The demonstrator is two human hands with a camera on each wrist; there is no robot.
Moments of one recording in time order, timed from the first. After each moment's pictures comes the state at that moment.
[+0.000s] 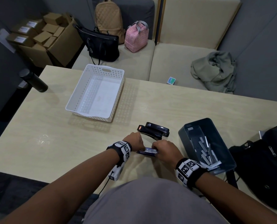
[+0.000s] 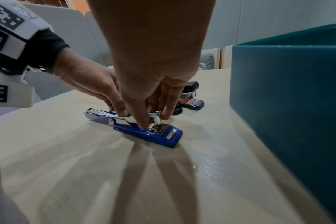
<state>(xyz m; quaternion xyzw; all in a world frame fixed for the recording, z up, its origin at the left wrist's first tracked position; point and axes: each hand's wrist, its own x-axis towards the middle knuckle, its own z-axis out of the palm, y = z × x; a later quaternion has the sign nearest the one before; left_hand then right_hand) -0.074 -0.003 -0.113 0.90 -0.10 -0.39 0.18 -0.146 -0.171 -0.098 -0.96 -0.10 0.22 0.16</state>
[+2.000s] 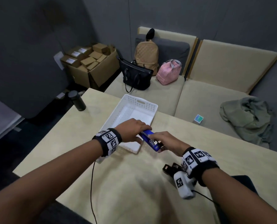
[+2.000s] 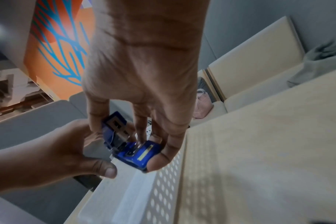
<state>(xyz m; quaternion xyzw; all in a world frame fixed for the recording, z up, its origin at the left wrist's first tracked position) 0.070 0.136 0.010 0.91 -0.40 -0.09 0.06 0.028 -0.068 0.022 -0.75 0.03 0.36 0.55</state>
